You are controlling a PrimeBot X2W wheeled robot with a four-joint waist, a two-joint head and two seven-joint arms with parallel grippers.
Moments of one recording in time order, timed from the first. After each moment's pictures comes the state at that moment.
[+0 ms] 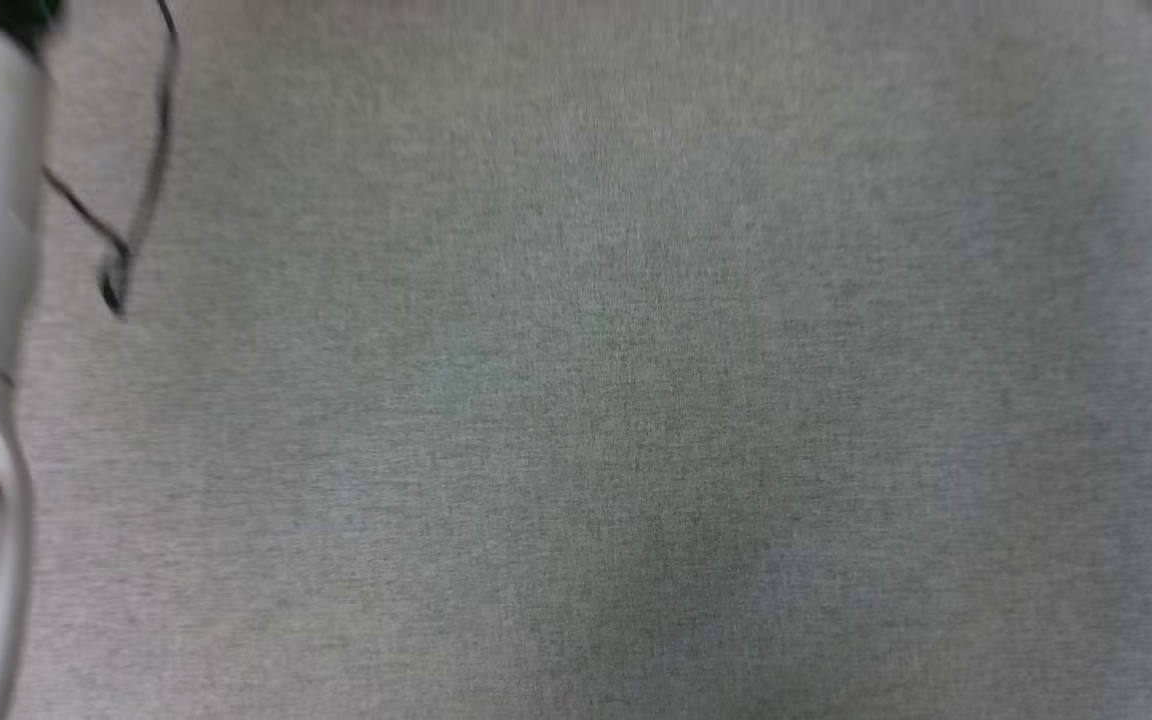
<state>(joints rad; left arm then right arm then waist) -1.48 0.36 -0.46 1.07 -0.80 -0.13 -0.24 -1.45 -0.19 0.32 0.89 0.28 0.13 0.04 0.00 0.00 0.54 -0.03</state>
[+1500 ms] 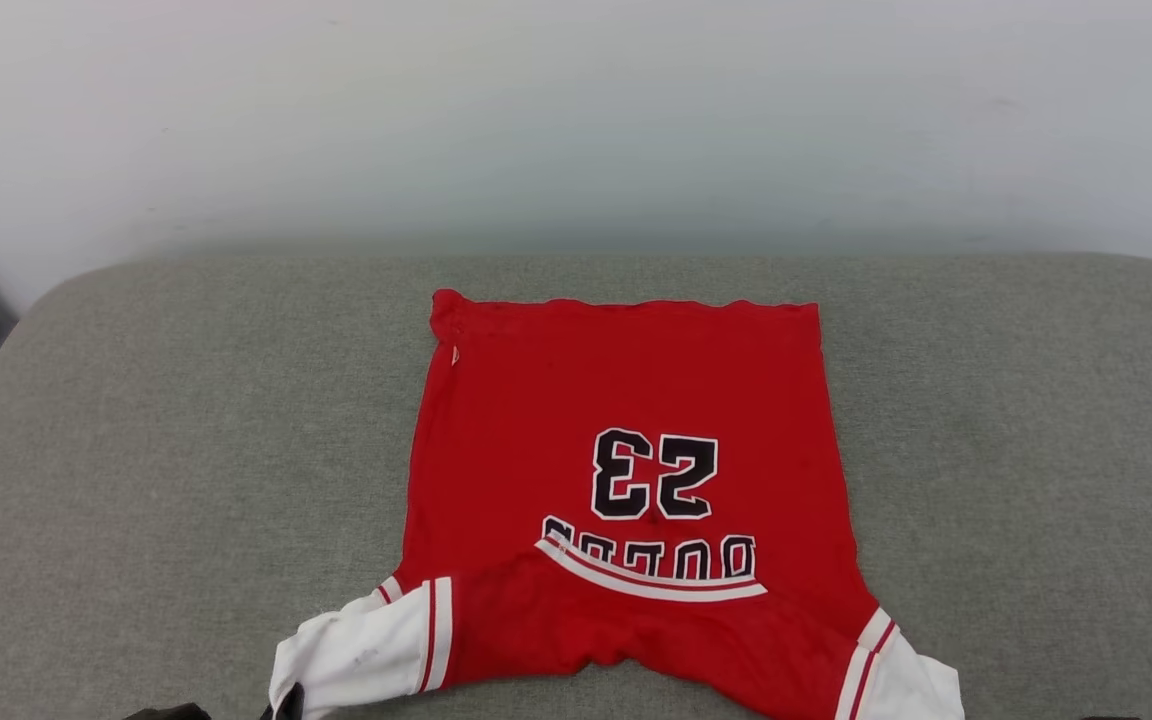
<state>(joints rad) 0.20 0.59 -0.50 -0.06 -0.90 0.35 -0.14 0.37 -0.10 -0.06 -0.07 0.28 0.13 0.55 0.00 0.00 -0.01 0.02</state>
